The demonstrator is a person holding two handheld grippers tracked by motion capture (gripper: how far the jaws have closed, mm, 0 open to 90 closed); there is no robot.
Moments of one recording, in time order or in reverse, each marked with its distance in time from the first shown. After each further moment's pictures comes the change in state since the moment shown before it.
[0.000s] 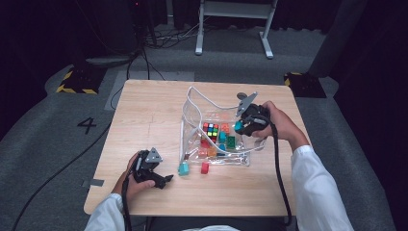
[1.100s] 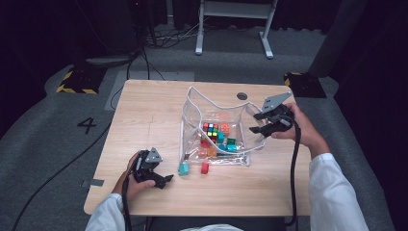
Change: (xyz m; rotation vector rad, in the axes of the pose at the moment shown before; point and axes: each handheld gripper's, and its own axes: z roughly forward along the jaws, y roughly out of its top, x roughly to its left) left arm 0.000 0.001 0.001 0.002 0.000 -0.003; right arm -0.002 -0.048 -0.043 -0.213 -0.059 0.102
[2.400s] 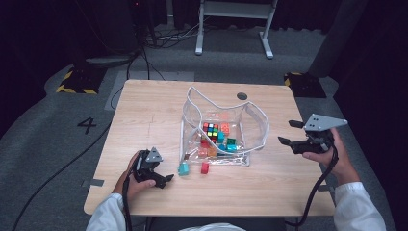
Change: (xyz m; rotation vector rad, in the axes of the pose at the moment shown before) left arm 0.000 0.000 0.000 0.000 0.002 -0.002; right arm 0.034 -0.093 -0.061 -0.226 -0.198 0.179
